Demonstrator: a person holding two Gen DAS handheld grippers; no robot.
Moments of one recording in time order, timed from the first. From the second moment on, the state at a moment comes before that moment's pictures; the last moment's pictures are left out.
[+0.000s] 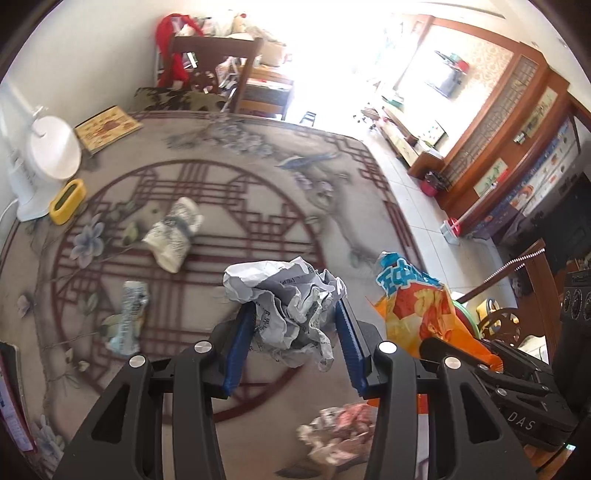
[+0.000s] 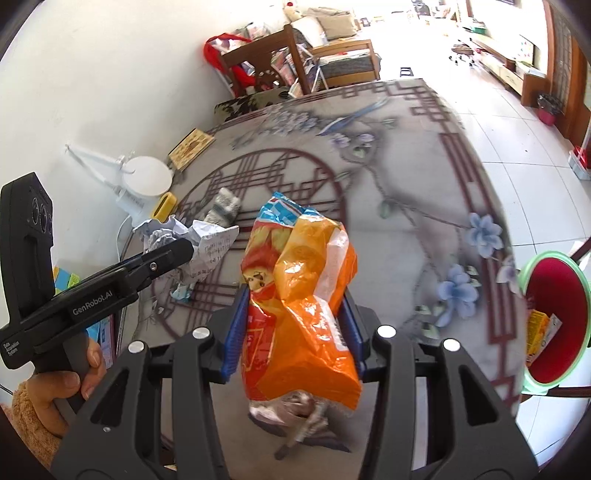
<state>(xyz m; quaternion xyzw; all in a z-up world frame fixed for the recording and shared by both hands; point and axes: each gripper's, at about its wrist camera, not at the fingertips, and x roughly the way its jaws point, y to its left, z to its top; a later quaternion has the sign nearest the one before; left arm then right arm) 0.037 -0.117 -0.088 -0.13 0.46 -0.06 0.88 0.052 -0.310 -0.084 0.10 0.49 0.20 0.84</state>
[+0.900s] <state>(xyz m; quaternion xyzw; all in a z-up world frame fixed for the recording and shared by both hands) 0.062 -0.303 -0.089 -0.05 0.49 -0.16 0.86 0.042 -0.519 -0.098 0.21 0.46 0.08 0.86</state>
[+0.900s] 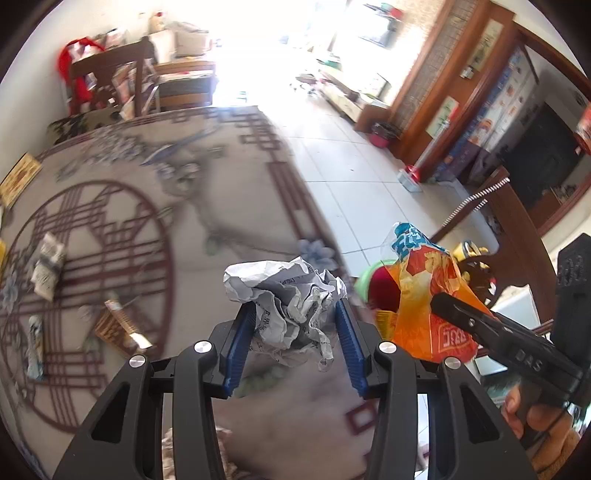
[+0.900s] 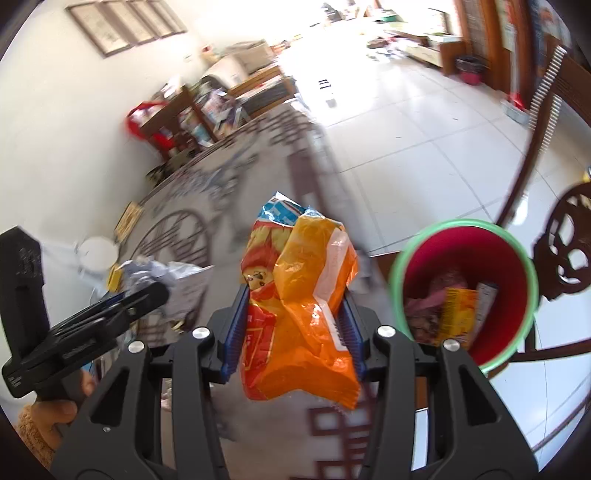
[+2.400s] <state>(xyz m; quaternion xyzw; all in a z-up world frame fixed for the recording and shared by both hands) 0.057 -0.480 -0.100 0.02 0.48 -0.33 0.81 -0.047 -0.670 -0.136 0.28 0.46 -0.13 0.83</state>
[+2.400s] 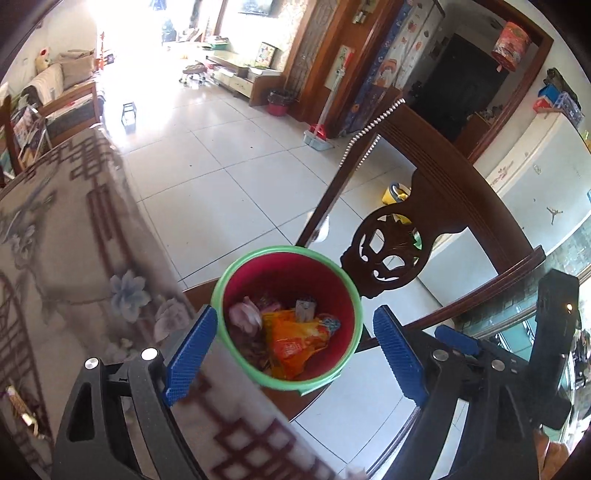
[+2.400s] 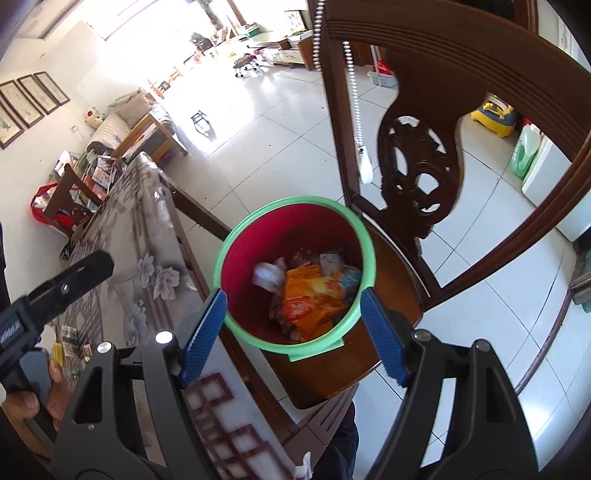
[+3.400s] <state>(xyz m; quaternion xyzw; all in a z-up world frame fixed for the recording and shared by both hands) 0.030 0.015 -0.192 -0.11 0.53 0.08 0.84 -0.003 -0.318 -0.131 0.12 0.55 0.10 0.82</state>
